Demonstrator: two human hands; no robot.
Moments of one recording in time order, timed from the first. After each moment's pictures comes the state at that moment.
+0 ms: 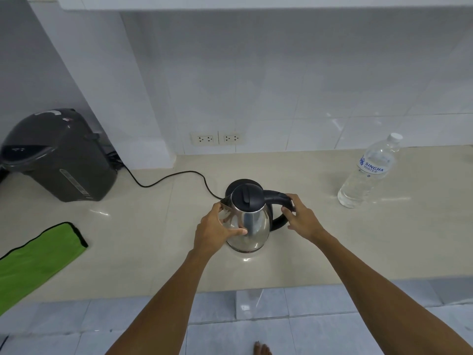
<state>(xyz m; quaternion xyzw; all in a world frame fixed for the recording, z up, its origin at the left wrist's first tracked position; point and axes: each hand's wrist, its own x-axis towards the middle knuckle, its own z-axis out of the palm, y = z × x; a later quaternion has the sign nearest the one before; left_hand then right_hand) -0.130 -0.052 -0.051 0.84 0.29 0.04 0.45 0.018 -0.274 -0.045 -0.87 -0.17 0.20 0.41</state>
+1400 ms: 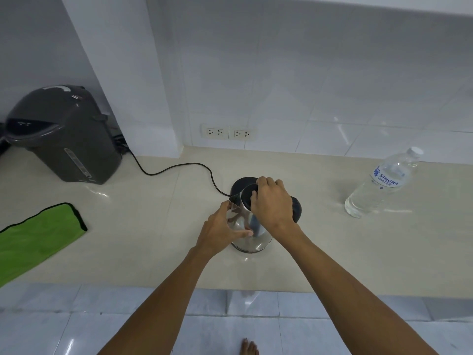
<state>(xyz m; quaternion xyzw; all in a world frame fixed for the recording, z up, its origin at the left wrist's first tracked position) -0.130 -0.040 -0.076 0.82 0.23 0.04 0.52 -0.025 -0.157 0.011 -0.95 -0.30 -0.06 0.11</state>
